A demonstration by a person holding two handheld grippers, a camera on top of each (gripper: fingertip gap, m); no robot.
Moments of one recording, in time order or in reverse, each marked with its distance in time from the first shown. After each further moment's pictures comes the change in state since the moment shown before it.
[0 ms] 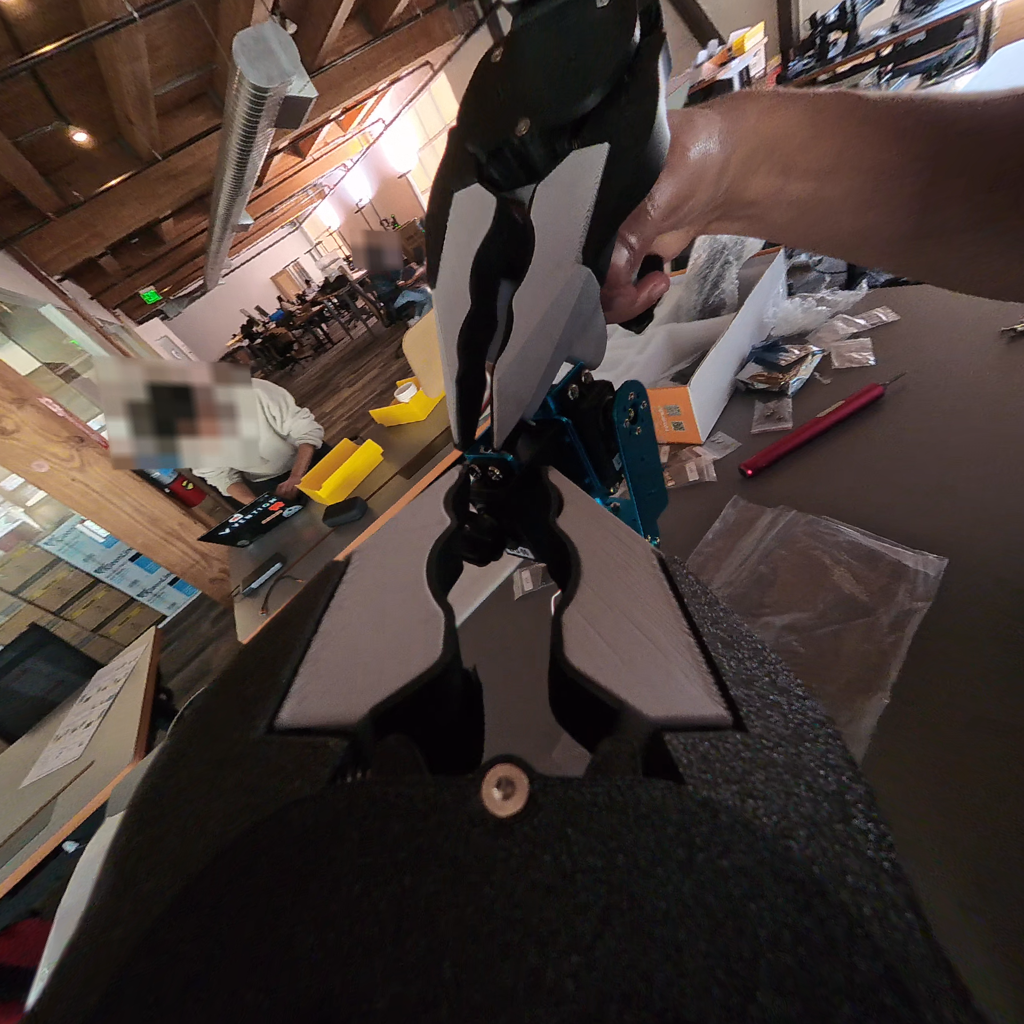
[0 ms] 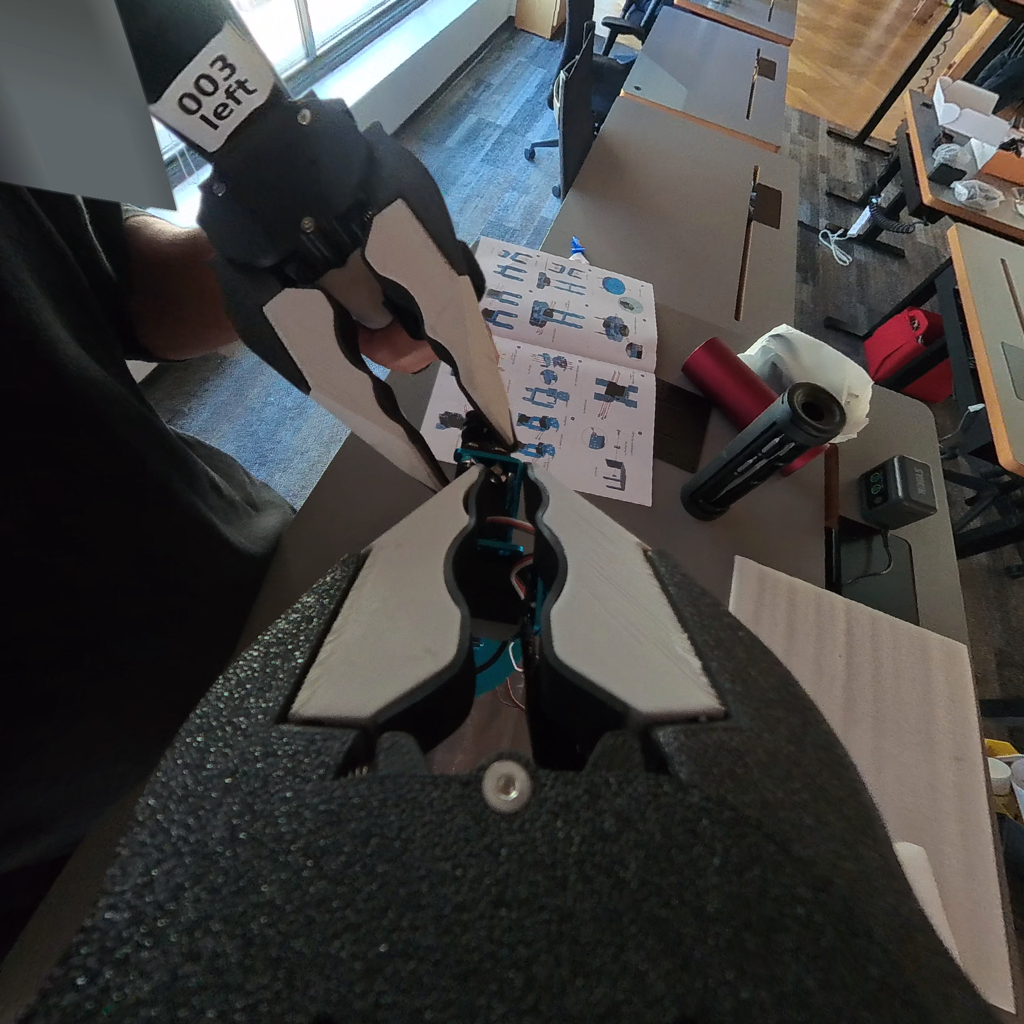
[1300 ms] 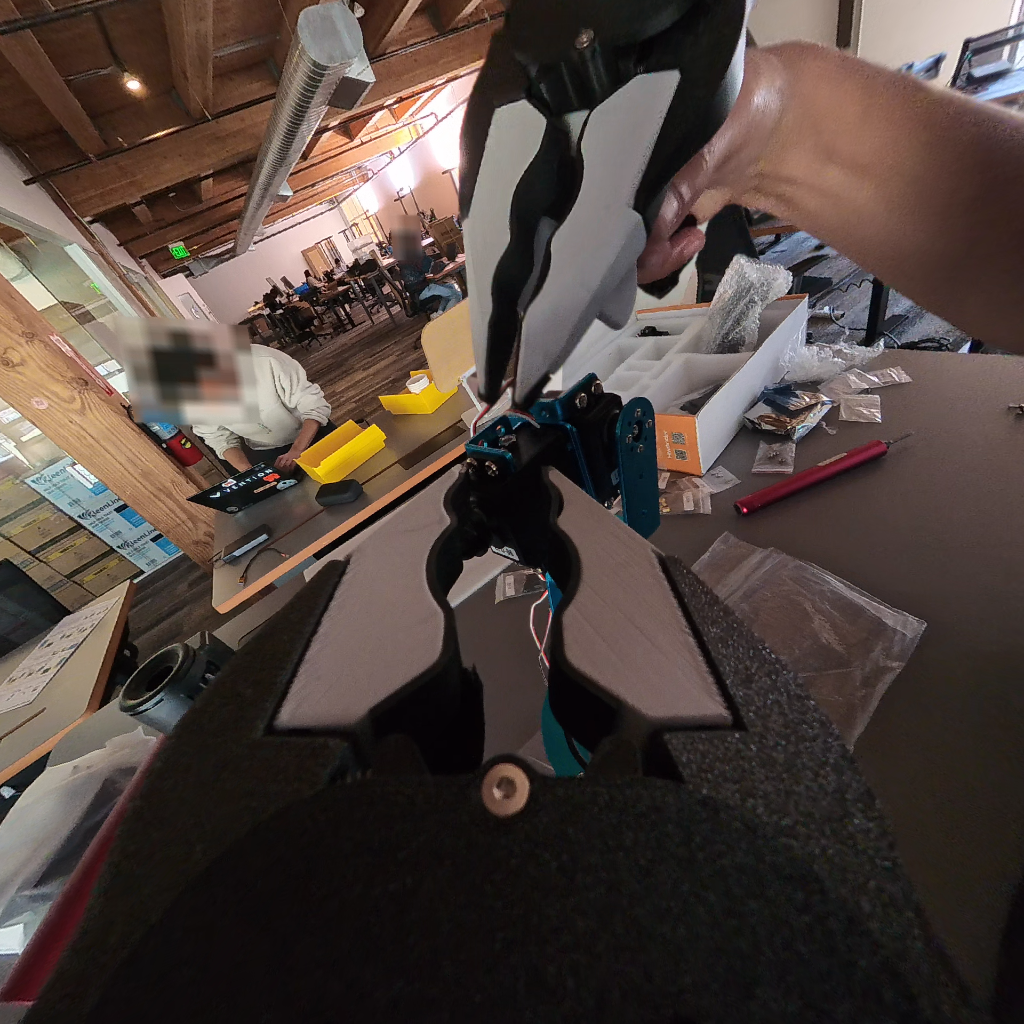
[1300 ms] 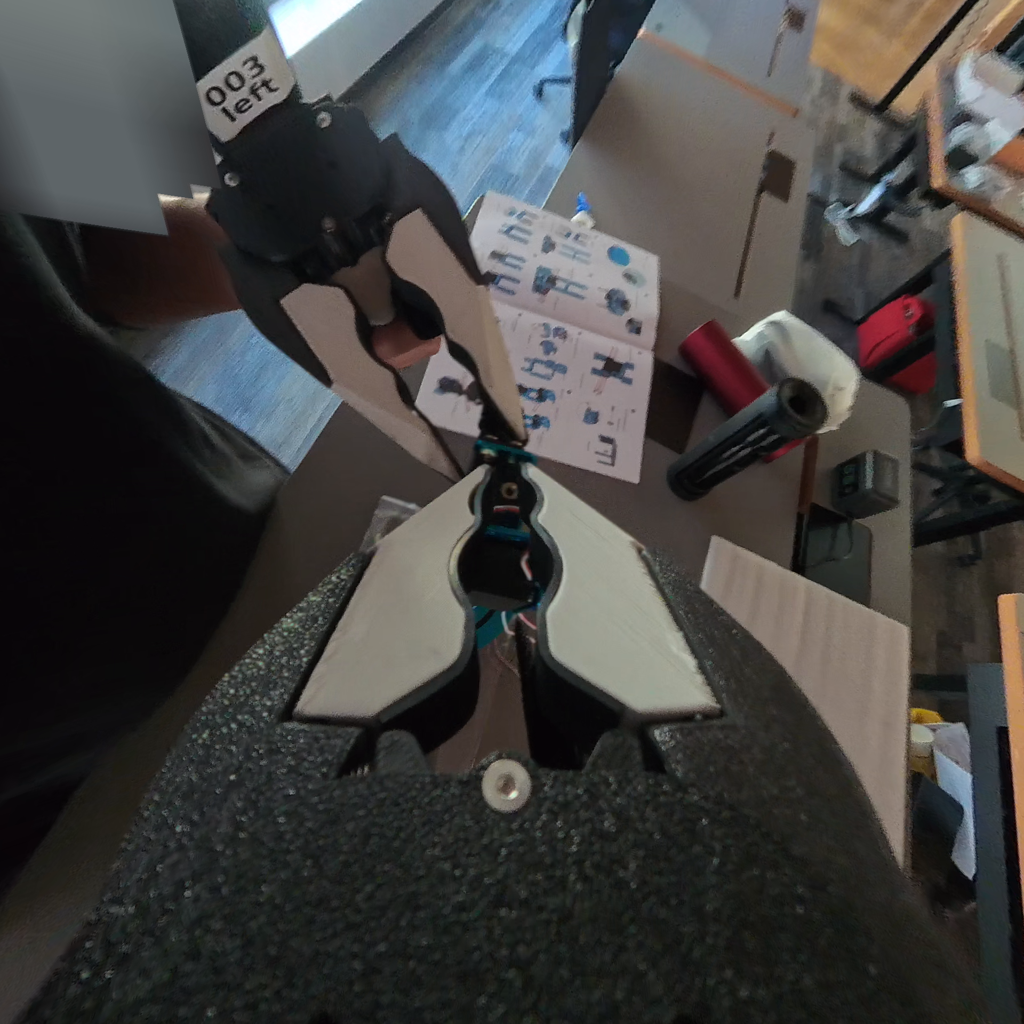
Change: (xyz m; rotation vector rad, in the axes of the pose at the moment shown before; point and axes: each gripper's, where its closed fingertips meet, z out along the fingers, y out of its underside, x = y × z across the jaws) left arm 0.001 0.002 0.001 0.012 -0.072 -0.125; right arm -0.006 -0.005 -0.015 -0.095 -0.003 -0.073
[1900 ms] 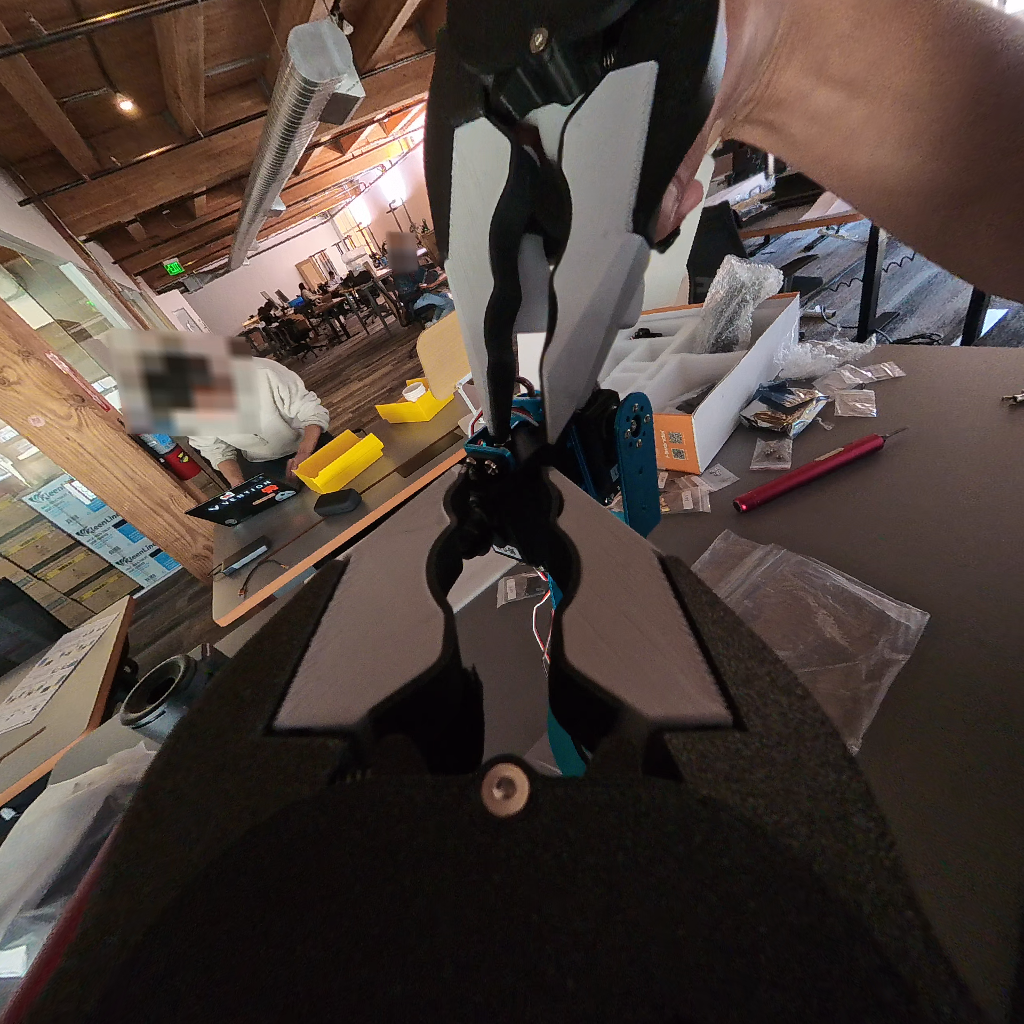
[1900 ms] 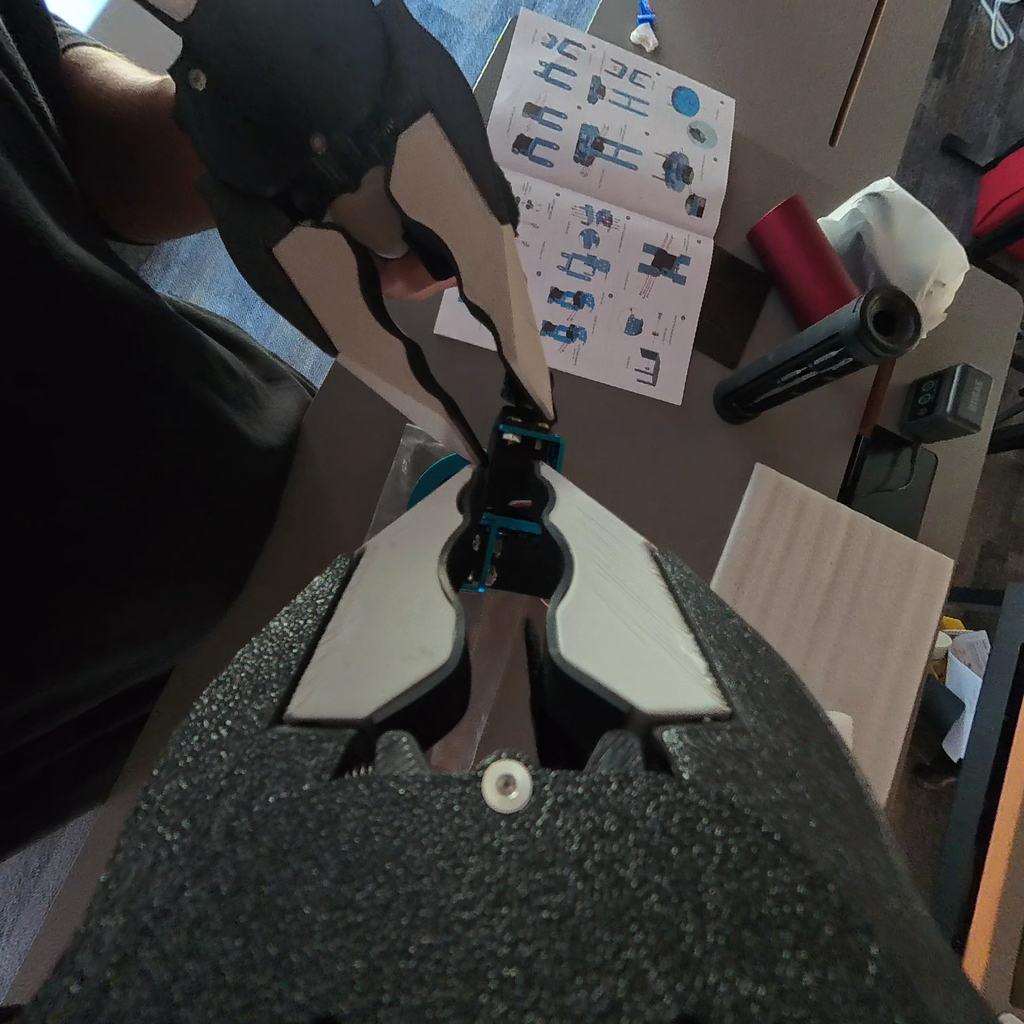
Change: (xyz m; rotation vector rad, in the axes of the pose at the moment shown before) left arm -0.001 0.000 -0.002 0.014 0.016 0.020; right arm -0.010 0.012 0.011 -0.243 -0.065 0.029
